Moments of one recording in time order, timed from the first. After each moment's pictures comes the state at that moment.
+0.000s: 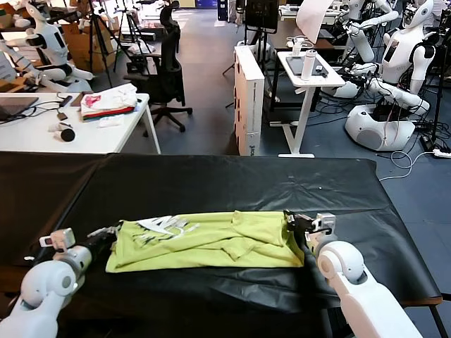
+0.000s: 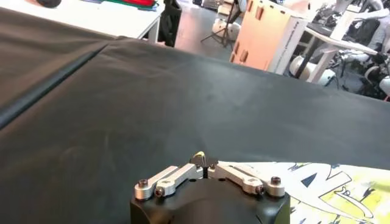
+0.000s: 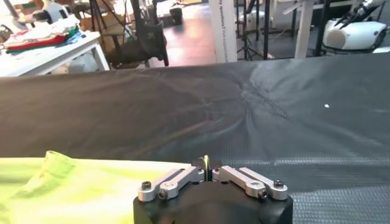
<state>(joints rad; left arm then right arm) 1.28 -0.99 -0.68 -1.79 -0.82 0.57 -0.02 -1.03 1.07 0.26 1.74 0.73 -0.52 0.13</state>
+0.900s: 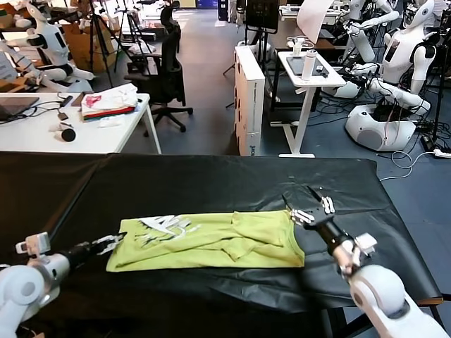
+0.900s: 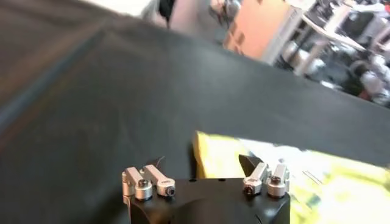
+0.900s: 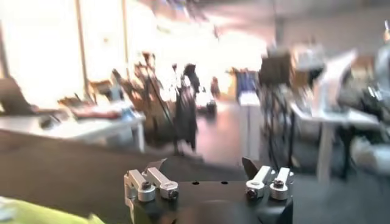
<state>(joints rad) 1.47 -0.84 -0.81 -1.91 -1.22 0.74 -0.04 -1.51 0.90 0.54 2.03 0.58 0.13 -0.11</state>
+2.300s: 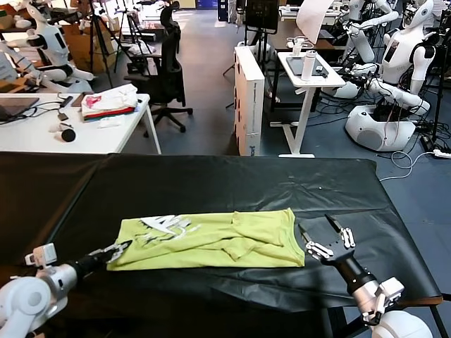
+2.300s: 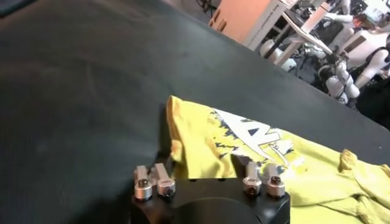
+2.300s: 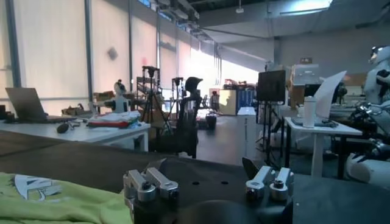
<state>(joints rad) 1.48 -0.90 -0.79 -1.89 -1.19 0.74 -0.01 -1.62 0.93 0.58 2.06 0.55 0.13 -0.10</state>
